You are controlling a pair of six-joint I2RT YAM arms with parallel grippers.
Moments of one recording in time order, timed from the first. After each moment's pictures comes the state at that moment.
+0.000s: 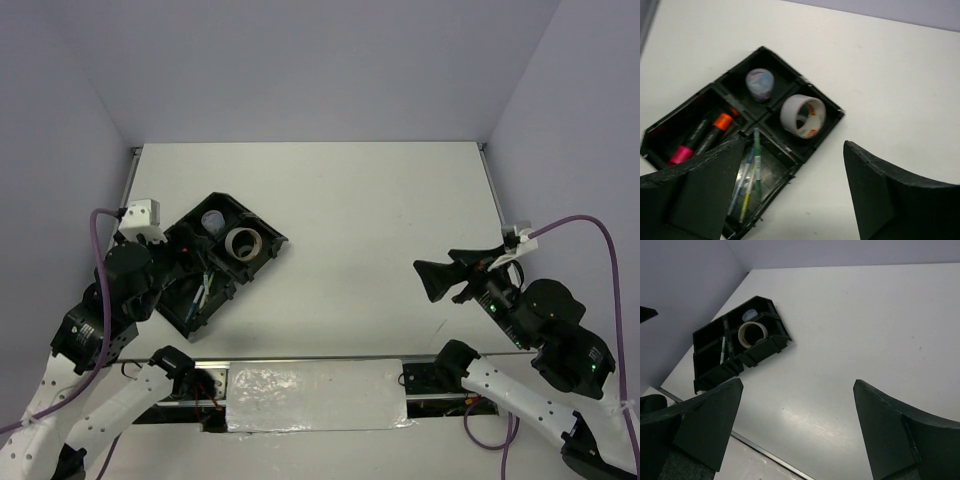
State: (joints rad) left arm -0.50 0.57 1.00 -0.75 -0.46 -0.36; right arm 0.81 0.36 1.03 -0.76 0.34 0.39
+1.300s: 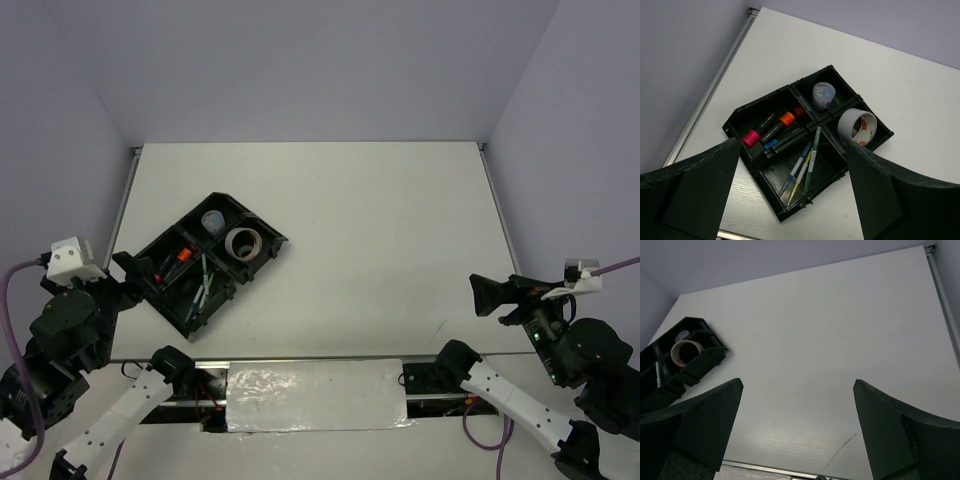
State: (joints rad) left arm -0.50 0.36 1.14 -1.04 -0.70 -0.37; right arm 0.81 0.17 1.13 -1.10 0.65 0.41
